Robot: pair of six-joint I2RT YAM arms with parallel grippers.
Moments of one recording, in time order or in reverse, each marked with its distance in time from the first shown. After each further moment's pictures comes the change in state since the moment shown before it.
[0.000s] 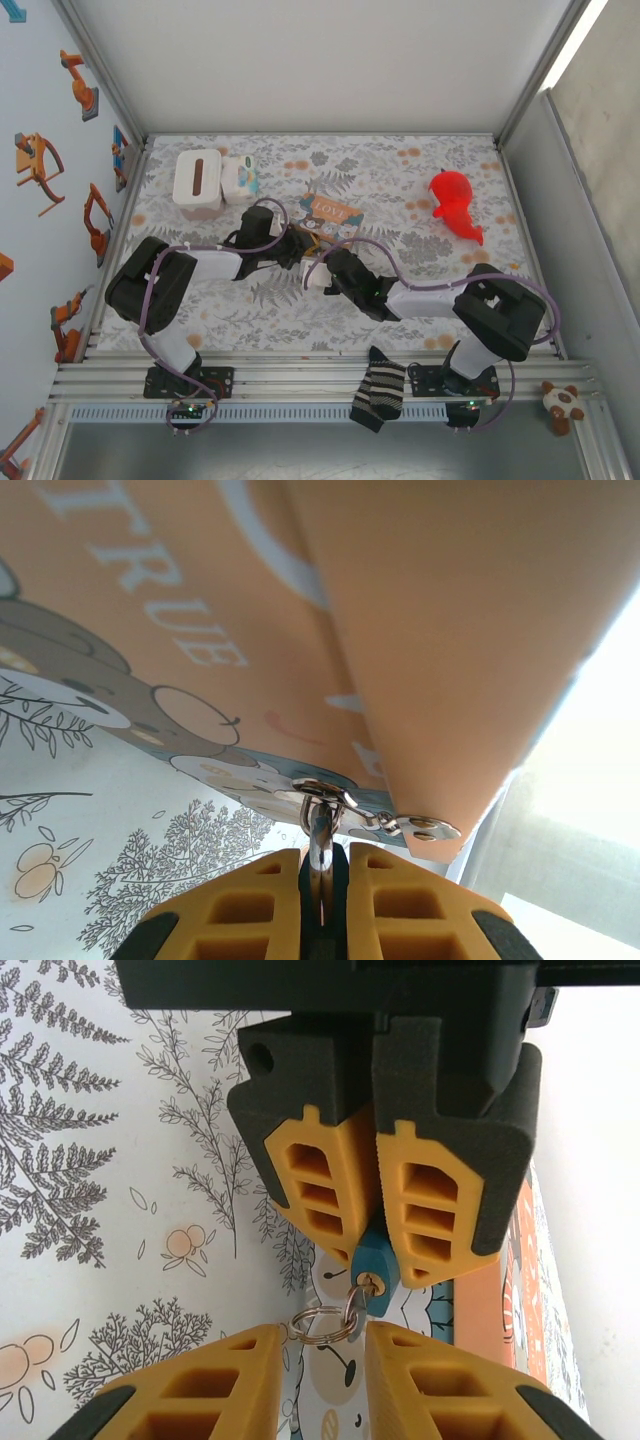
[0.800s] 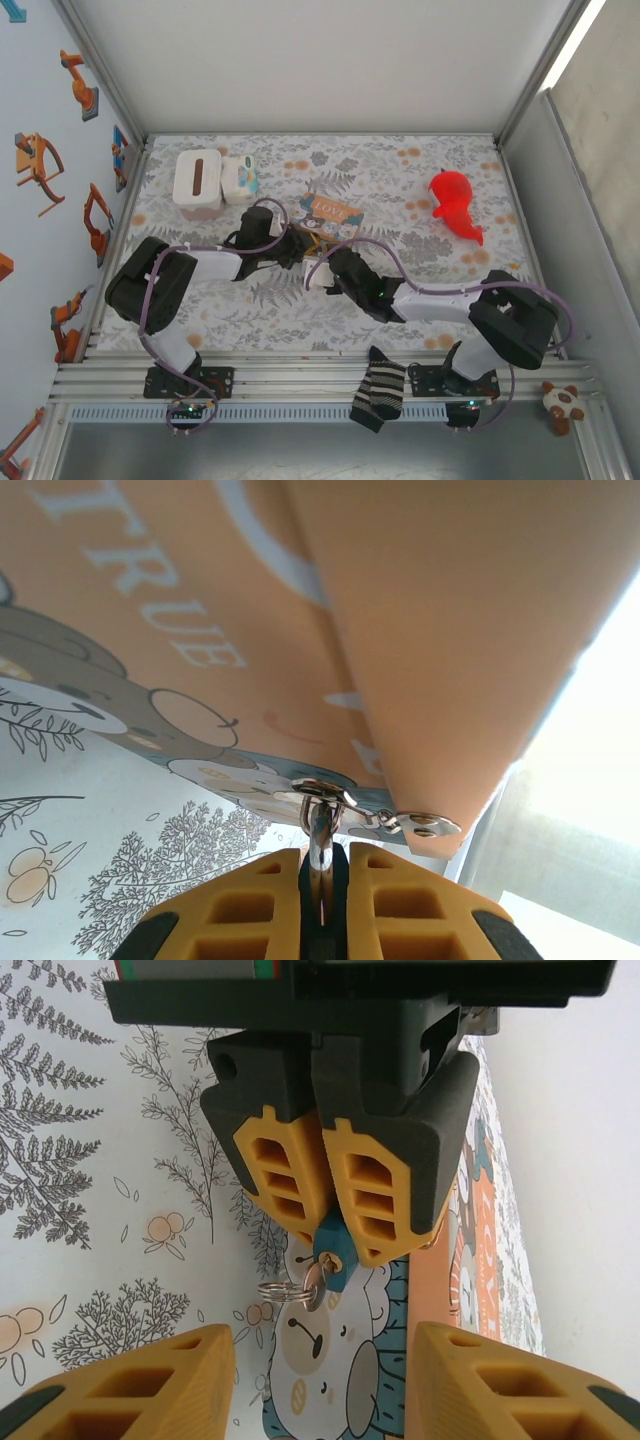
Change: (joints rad) left arm 0.000 0.000 -0.006 0.019 0.000 0.000; right arm 0.012 -0.073 -0.001 -0.066 0.029 -0.016
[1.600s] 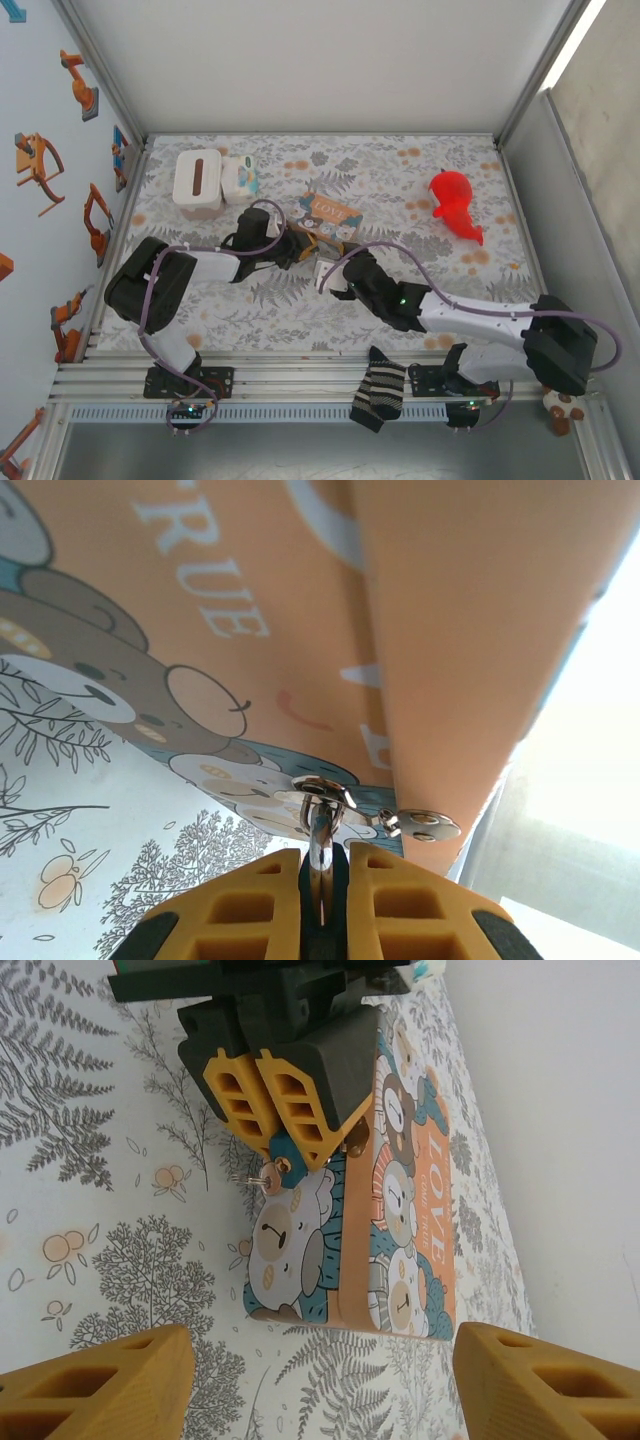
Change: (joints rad) left arm 0.015 0.000 -0.029 0.040 0.000 0.001; right arm 0.055 -0.245 -0.015 -0.251 0.076 0.080
